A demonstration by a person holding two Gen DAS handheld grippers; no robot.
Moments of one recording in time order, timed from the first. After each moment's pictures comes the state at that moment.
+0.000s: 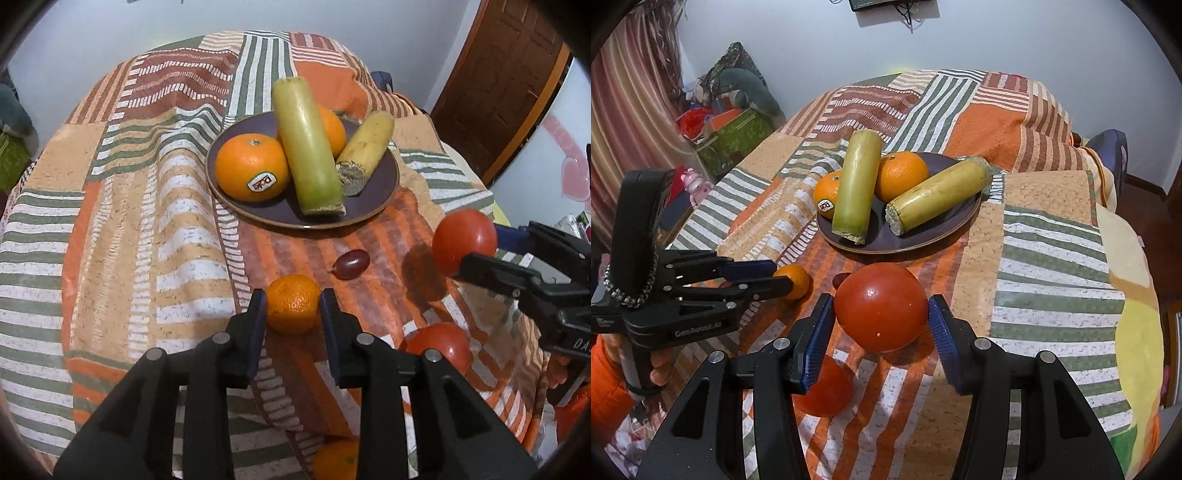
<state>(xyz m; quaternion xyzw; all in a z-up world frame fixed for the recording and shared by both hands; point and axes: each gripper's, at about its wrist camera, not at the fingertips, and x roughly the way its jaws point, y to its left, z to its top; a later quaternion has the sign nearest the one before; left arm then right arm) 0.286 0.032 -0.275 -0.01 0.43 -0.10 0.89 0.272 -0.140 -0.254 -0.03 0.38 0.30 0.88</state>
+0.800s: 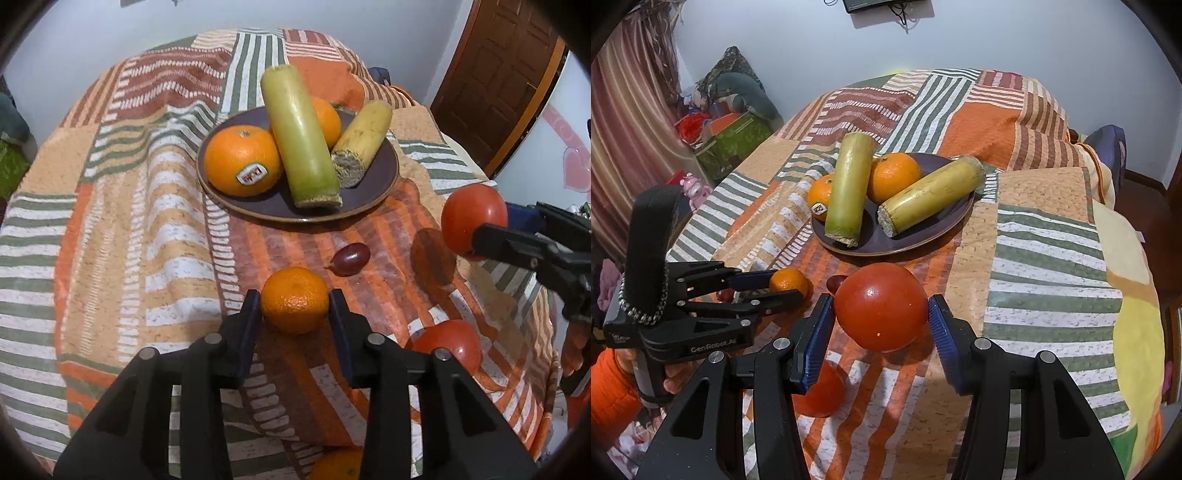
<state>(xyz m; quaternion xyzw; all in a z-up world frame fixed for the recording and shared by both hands) 0.287 0.024 -0.281 0.01 0.43 -0.10 0.90 0.277 -0.147 -0.252 -0.01 0.37 0.29 0.88</state>
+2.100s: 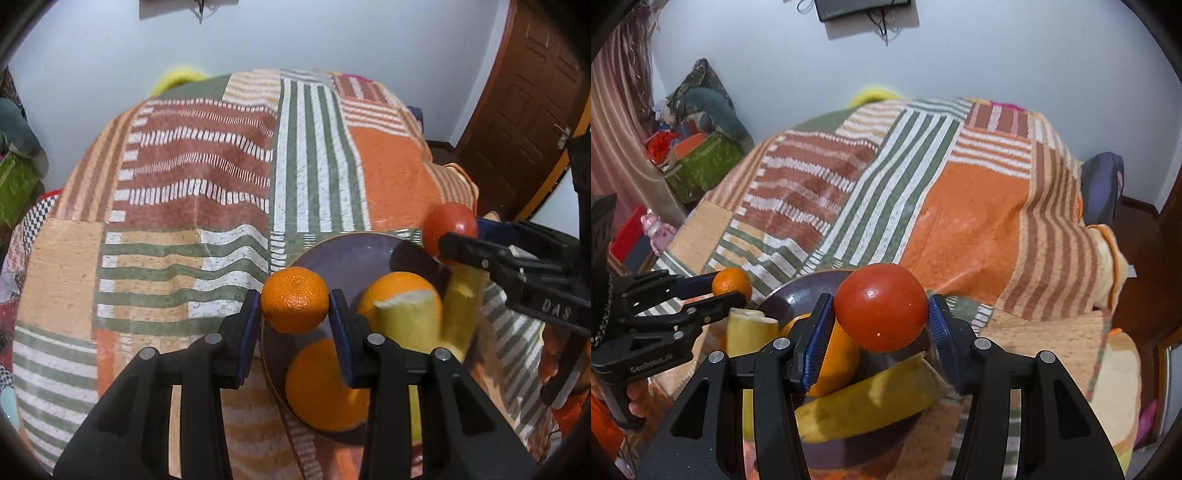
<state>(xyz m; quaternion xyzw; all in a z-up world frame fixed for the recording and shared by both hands) 0.442 0.072 -0.226 -0.02 0.40 -0.06 0.91 0.438 -0.111 -0.221 -0.03 0.36 0.26 0.89</state>
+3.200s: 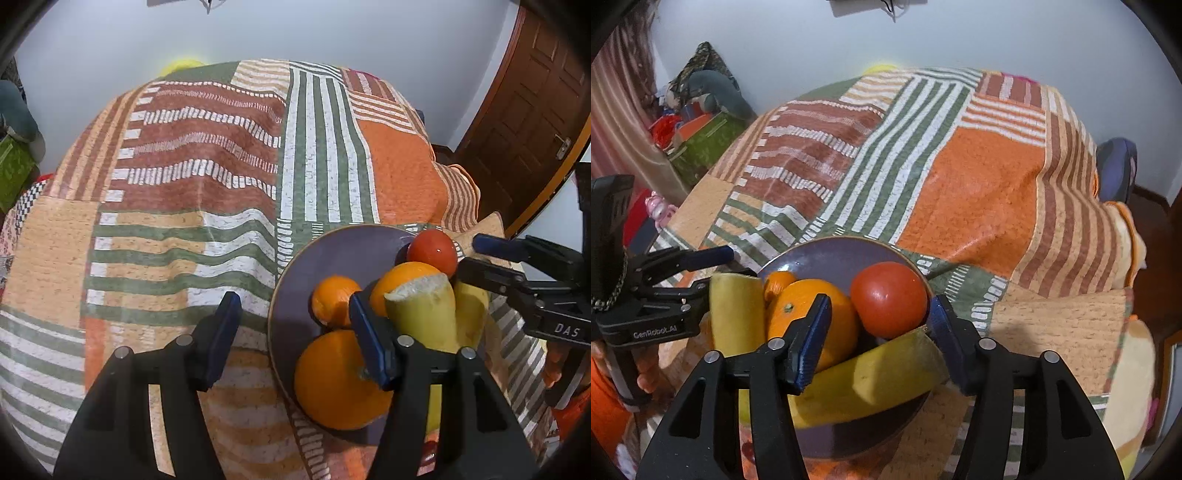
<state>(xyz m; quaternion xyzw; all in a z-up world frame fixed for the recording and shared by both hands) 0.436 0.083 -0.237 -0.04 0.40 -0.07 0.91 0.433 -0.116 -0.232 -0.05 0.39 0.28 0.88</state>
